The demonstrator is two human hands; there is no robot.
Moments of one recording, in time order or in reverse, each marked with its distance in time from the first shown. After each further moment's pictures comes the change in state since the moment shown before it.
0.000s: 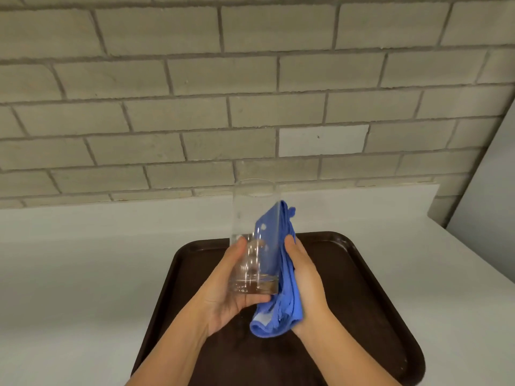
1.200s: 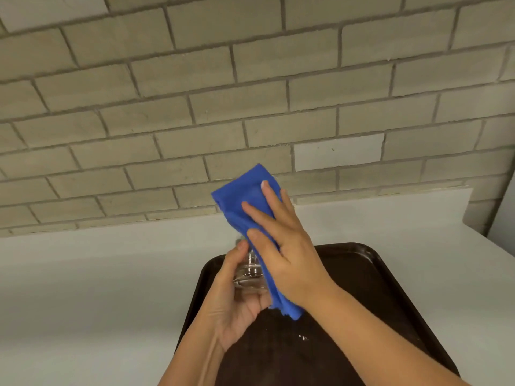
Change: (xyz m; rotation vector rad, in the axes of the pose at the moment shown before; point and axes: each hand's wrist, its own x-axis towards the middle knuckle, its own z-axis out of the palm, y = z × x) left_hand -0.030 0.027 0.029 -0.136 0.081 0.177; right_hand 0.000 -0.034 0.056 -1.213 -0.346 -0.725
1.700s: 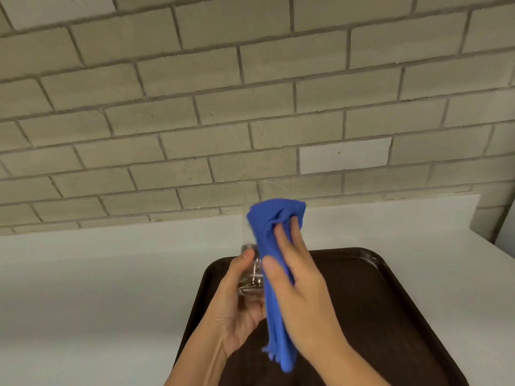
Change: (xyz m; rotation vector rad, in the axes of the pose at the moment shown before) left_hand 0.004 -0.006 -0.013 -0.010 -0.001 -0.050; right_hand -0.034 -0.010 0.015 0.272 0.088 0.244
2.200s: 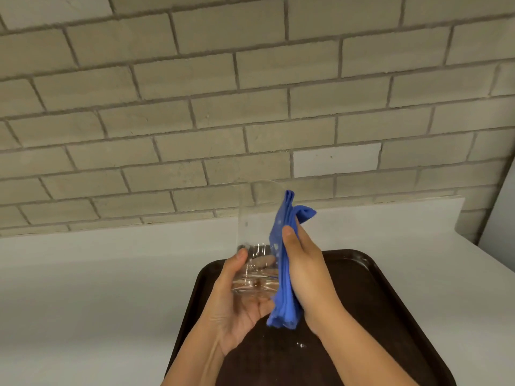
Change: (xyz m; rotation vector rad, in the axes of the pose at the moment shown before) left_hand 0.001 0.002 0.002 -0.035 -0.034 -0.016; right_hand 0.029 0.002 -0.014 0.196 0.102 0.316
